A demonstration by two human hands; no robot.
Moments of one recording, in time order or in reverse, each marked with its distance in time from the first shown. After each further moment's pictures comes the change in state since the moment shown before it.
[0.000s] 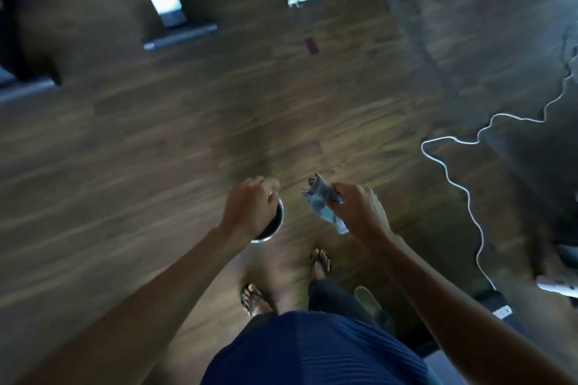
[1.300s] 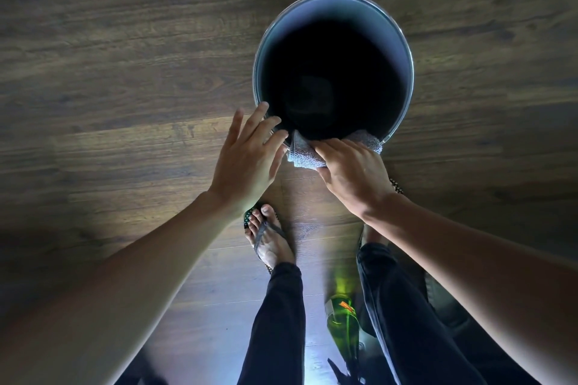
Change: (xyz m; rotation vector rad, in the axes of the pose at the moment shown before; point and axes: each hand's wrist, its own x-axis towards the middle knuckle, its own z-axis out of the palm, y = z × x) left_hand -0.071 -0.421 0.462 0.232 -0.047 -0.072; right_hand 0.201 0.186 0.573 -0.423 -0.317 -0.581
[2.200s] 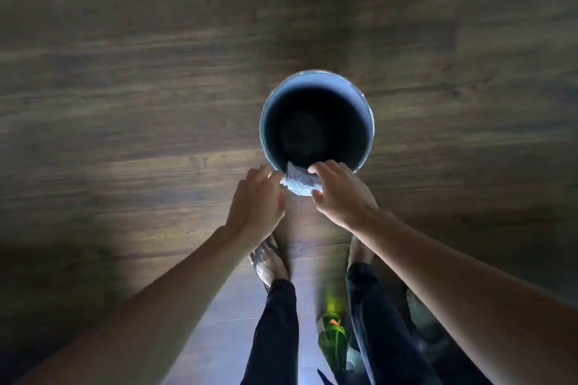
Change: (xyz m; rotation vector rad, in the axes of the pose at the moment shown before) left_hand -0.004 0.058 -0.093 -0.268 -0.348 -0.362; right_hand -0.014 -0.032 -0.093 0.176 -0.272 0.183
